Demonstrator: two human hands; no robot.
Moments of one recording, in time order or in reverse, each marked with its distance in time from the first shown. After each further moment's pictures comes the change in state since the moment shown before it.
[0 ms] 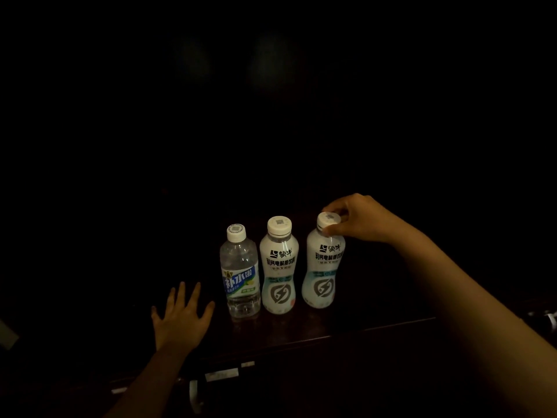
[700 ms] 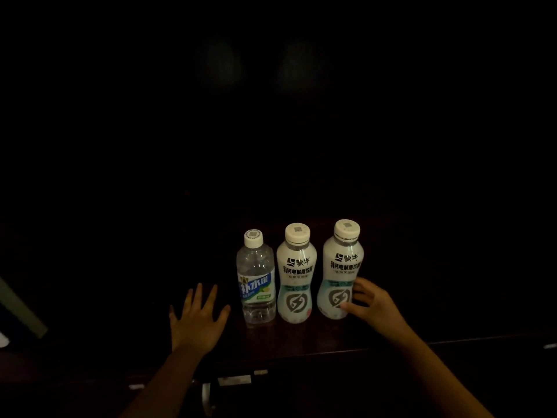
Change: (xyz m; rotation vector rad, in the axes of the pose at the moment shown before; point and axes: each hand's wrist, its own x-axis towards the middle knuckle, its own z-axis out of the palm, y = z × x) left_hand -0.007 0.005 -0.010 -0.026 -0.037 0.002; right_hand -0.061 0.078 0.136 0.669 0.031 0.243
